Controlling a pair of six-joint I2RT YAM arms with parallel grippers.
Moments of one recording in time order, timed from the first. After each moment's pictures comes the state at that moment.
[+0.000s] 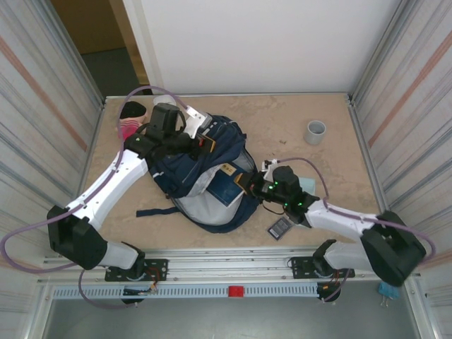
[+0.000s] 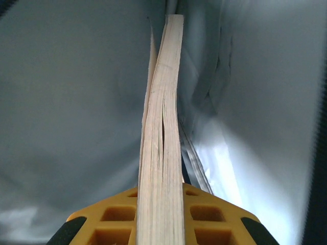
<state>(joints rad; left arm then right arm) -0.47 1.40 1.31 -0.56 0.51 0.02 0.73 1.26 0.47 0.49 -0.27 1.40</state>
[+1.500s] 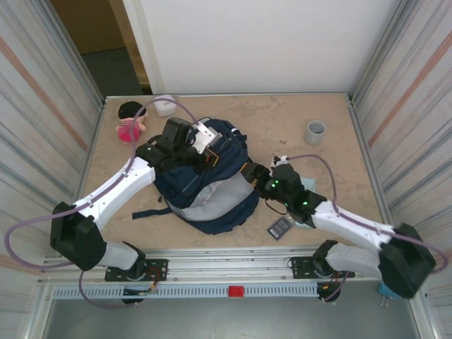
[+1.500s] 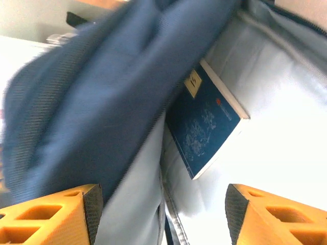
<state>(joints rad) -0.56 1.41 1.17 -0.52 0.38 0.13 0.74 1.04 0.53 0.12 0.00 1.28</state>
